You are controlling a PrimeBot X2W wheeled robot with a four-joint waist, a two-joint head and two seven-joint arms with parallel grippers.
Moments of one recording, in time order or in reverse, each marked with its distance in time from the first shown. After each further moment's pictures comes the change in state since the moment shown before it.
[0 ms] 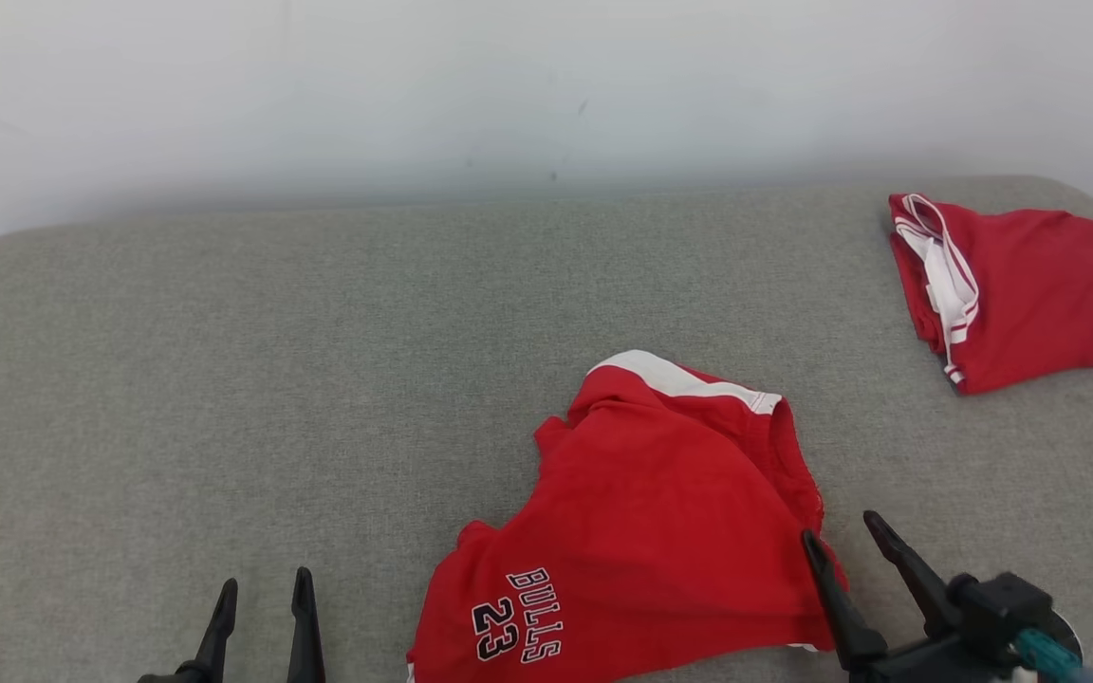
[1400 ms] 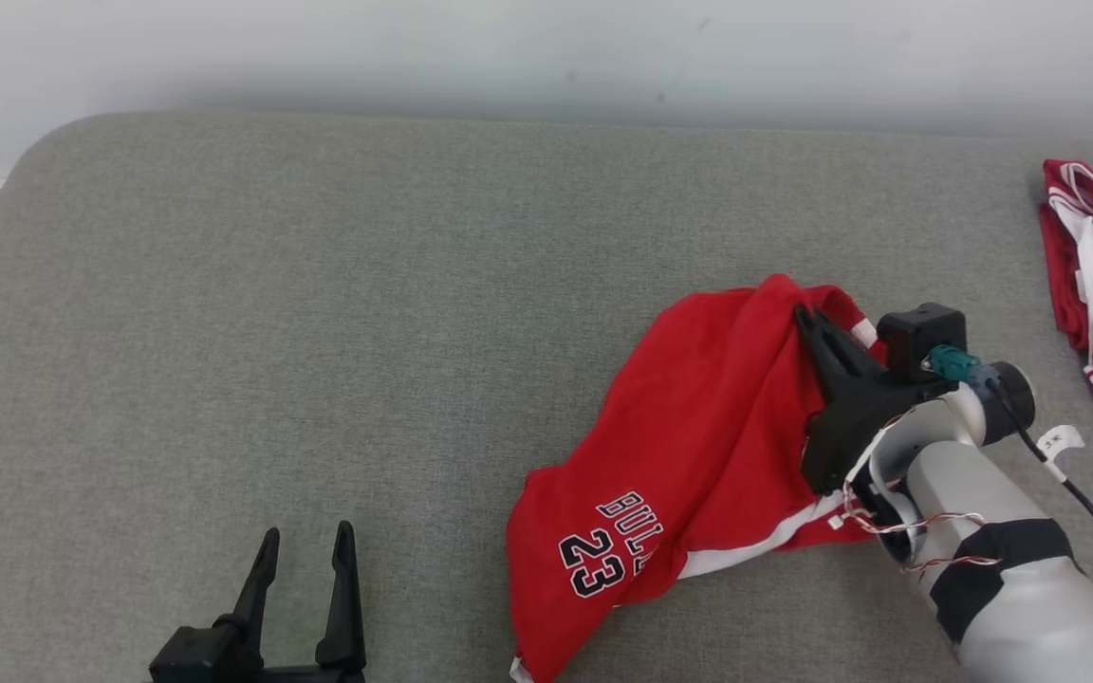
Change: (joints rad) left arm -0.074 0.000 -0.077 0.002 -0.026 0.010 0.000; right arm -0.687 0.055 0.153 0.630 -0.025 0.000 0.058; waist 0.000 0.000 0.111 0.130
